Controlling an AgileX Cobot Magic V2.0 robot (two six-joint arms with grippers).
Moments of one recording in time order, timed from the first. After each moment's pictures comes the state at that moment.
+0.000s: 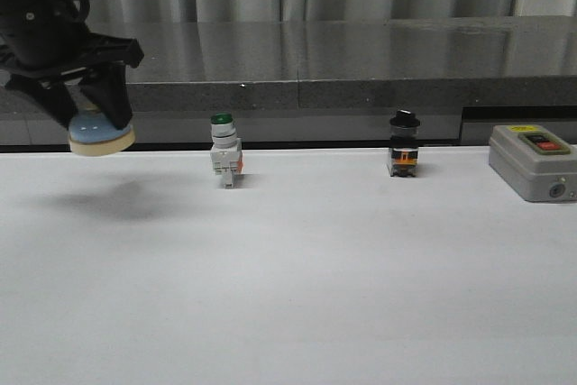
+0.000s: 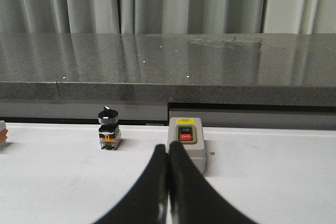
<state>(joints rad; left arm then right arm) -0.21 1.89 -1.47 -0.13 0.75 0.04 0.06 -0.01 0.03 -0.03 0.00 0.05</state>
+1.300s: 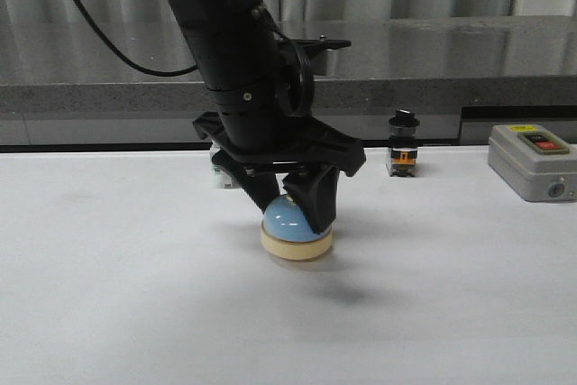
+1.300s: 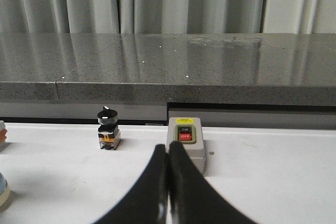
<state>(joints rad) -0.69 2.04 -1.51 -0.13 0.76 0.07 0.06 -0.01 0.03 -0.03 0.00 0.05</state>
